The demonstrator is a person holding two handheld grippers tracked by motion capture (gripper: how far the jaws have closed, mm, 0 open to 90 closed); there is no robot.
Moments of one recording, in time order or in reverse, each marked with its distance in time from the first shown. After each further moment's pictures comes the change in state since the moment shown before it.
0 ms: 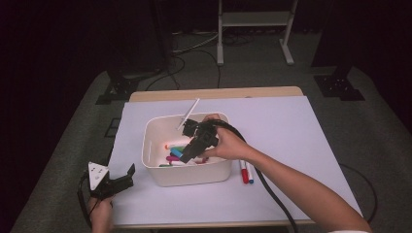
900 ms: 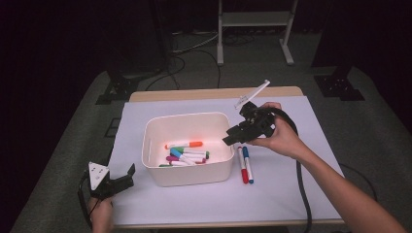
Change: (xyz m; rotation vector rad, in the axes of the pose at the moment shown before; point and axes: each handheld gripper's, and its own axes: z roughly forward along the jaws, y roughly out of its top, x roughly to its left) left arm -0.001 0.000 0.000 0.000 0.006 0.003; right arm -0.009 -0.088 -0.112 -0.190 -0.153 0.169
